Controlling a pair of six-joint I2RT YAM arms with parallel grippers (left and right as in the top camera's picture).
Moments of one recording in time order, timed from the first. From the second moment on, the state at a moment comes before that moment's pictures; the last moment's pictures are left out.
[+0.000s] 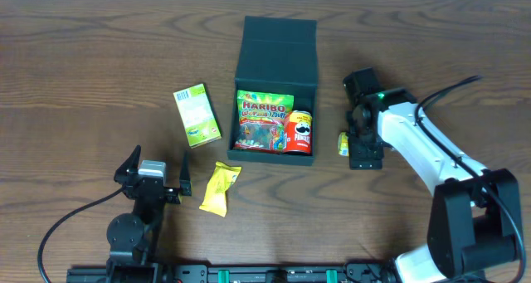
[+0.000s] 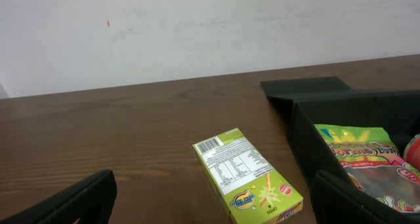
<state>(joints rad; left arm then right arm) -0.08 0.01 0.02 -0.10 0.04 0.07 0.25 1.70 1.10 -0.93 0.10 1.84</state>
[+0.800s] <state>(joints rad) -0.08 0.01 0.02 -0.10 0.04 0.07 0.21 1.75 1.10 -0.91 0.07 1.84</state>
